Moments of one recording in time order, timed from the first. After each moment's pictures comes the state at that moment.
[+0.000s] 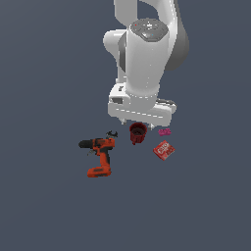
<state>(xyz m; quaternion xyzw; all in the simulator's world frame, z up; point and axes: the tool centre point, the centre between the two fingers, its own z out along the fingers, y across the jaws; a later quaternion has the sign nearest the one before) 0.016 0.042 0.249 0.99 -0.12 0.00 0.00</state>
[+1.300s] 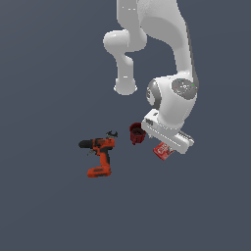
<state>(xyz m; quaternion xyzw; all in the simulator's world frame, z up) 0.013 0.154 0.119 0.94 -0.34 0.00 0.00</state>
